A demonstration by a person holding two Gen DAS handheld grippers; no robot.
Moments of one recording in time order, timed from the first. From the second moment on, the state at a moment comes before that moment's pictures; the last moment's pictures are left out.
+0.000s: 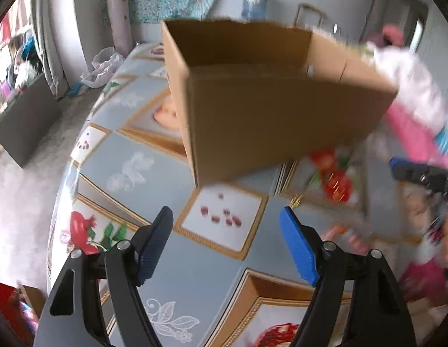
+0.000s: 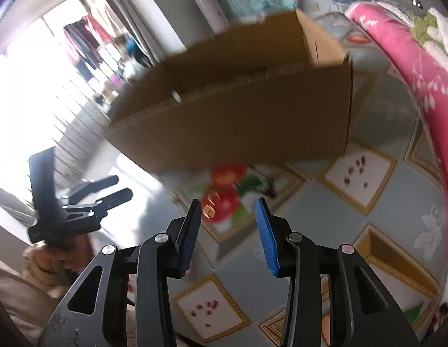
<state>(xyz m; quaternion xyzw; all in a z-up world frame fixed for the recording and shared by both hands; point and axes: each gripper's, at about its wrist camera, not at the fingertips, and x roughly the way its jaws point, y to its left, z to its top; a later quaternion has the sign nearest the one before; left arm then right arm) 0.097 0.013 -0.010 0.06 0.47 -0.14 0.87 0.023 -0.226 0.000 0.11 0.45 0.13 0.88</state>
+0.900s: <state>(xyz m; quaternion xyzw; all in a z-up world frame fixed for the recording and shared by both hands) 0.093 0.020 -0.042 0.08 0.46 -0.14 0.87 0.048 -0.255 -0.035 0.08 0.48 0.00 0.88</state>
